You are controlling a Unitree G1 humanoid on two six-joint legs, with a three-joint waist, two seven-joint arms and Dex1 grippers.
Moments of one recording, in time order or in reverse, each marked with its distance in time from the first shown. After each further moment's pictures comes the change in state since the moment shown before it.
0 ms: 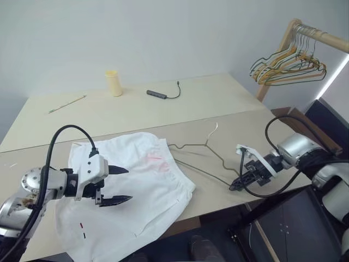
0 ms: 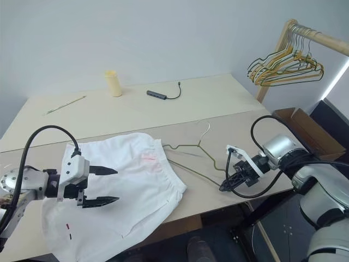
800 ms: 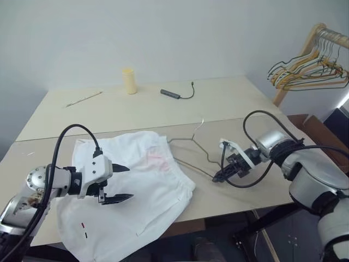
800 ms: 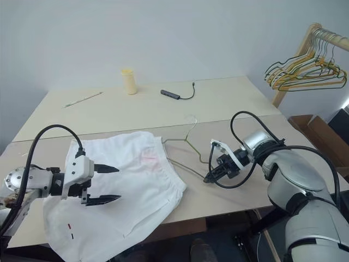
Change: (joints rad) left arm -0.039 -0.006 -0.042 0.011 0.062 -0.037 0.024; right arm -0.118 0.237 0.089 0.345 0.102 -0.110 0.002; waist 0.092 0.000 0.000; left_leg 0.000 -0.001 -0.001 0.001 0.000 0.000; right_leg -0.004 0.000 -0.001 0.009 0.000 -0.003
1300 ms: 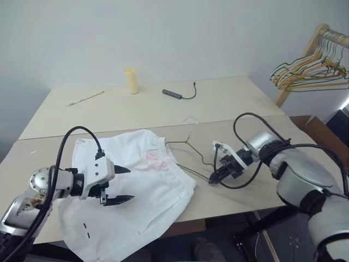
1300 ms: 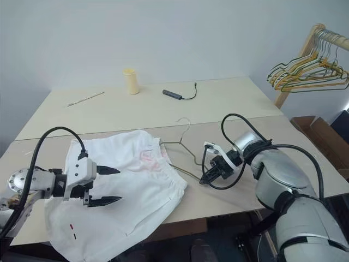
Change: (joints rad) left arm 0.007 -0.007 -0.023 -0.003 0.026 0.000 0.017; right arm -0.004 0.140 -0.016 0.131 -0.108 -0.049 0.001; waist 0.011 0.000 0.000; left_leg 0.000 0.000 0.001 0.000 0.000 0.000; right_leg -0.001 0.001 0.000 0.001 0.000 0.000
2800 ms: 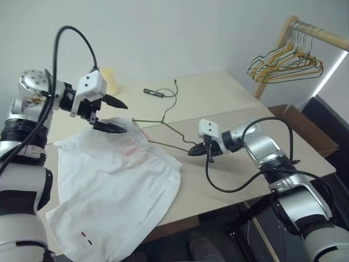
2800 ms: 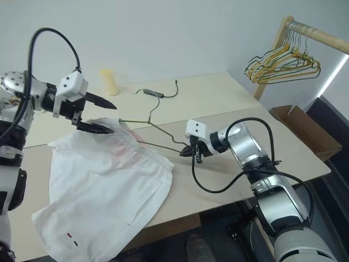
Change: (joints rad) left arm -1.142 -0.059 -0.449 1.127 0.057 -0.345 -0.454; right arm 0.330 -0.010 -0.750 -0.761 -0.626 -0.512 -0.297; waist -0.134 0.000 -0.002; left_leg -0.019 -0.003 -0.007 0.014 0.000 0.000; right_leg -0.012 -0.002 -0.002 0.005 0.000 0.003
